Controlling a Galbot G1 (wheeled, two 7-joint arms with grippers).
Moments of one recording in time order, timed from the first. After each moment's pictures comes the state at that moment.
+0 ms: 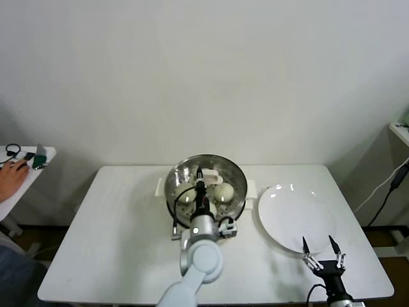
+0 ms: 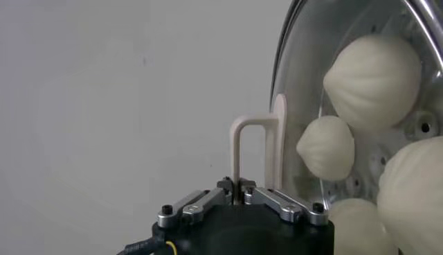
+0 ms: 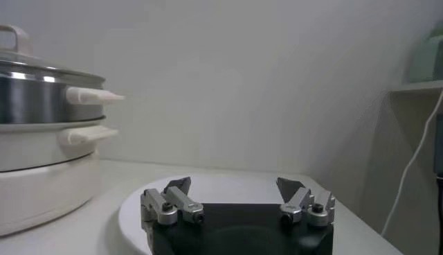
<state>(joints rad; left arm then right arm) 1.01 -1.56 0.07 -1.70 1.69 0.68 0.21 -1.62 1.24 0.65 1.65 0.29 0.41 -0.05</state>
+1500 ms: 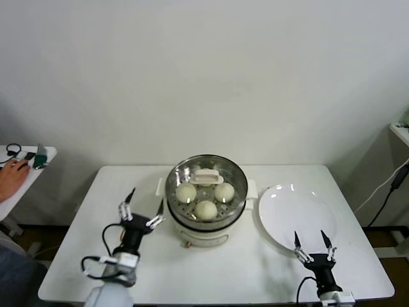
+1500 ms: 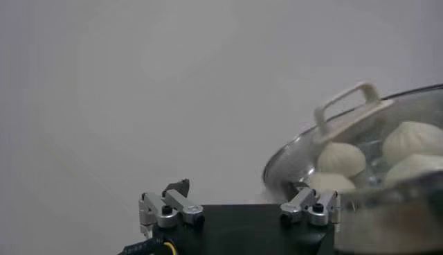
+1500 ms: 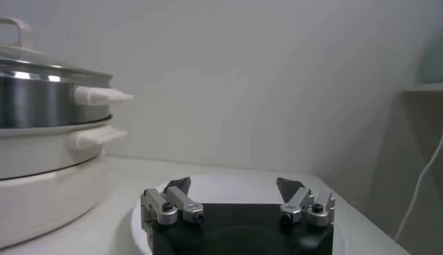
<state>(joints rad) 1.49 -1.35 -0.45 -2.04 0.26 0.08 -0.07 -1.59 1.26 0.60 1.71 0.22 0.29 0.03</state>
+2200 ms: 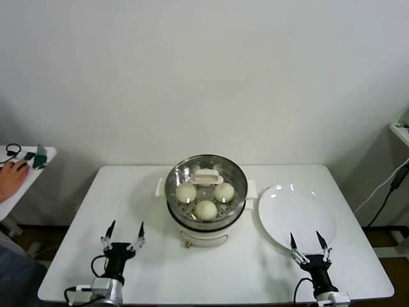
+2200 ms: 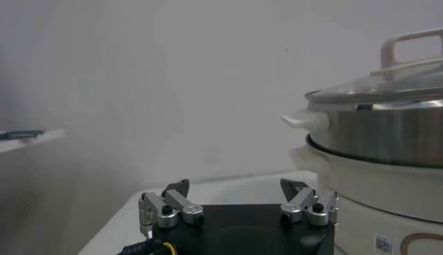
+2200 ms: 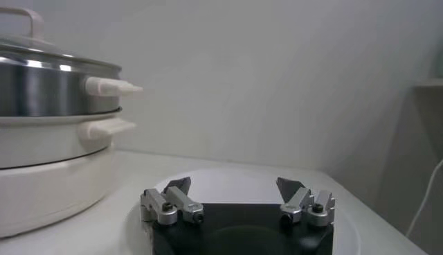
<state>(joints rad) 1.56 -1.37 -0.54 -1.83 -0.06 -0.13 -0.10 -1.58 1.26 0.57 1.69 0.21 0.30 0.02</state>
